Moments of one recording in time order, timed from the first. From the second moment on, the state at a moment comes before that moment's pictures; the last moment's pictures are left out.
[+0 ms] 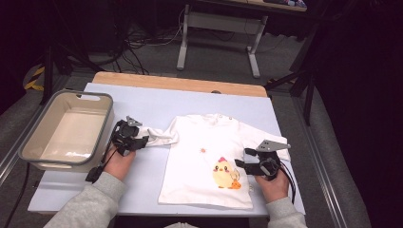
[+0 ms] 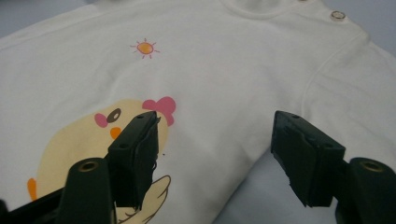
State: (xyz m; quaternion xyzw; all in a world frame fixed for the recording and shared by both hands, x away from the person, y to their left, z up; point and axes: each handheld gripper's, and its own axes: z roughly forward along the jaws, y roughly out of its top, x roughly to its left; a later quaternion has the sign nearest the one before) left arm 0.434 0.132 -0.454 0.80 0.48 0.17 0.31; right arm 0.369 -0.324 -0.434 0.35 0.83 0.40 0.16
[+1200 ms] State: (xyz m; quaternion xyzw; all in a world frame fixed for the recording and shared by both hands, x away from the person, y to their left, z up) left arm 0.367 0.157 -0.389 0.77 0.48 0.29 0.32; right arm 0.370 -0.311 -0.452 0.34 0.85 0.38 0.15
